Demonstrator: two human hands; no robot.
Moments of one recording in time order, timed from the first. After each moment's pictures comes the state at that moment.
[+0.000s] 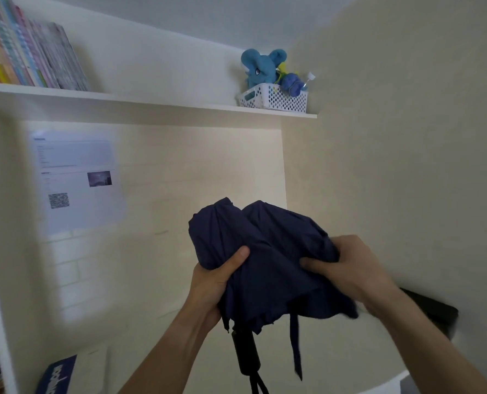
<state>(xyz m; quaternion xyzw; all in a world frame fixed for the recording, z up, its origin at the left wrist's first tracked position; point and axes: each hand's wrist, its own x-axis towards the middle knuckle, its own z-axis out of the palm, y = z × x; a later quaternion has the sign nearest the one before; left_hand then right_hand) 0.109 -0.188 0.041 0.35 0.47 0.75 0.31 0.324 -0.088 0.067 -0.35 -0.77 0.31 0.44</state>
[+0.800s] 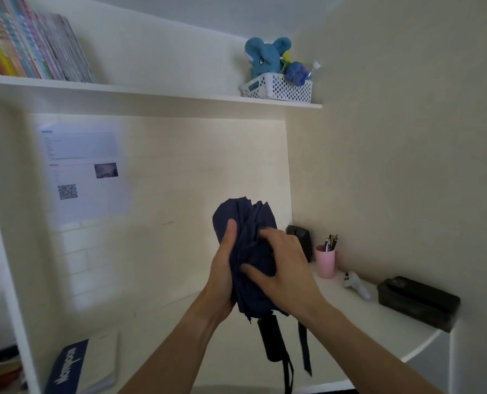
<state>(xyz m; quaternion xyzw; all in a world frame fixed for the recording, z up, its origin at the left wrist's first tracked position) 0.135 -0.195 0.046 0.39 0.41 0.73 0.38 0.241 -0.124 0.028 -0.20 -0.83 0.16 0.50</state>
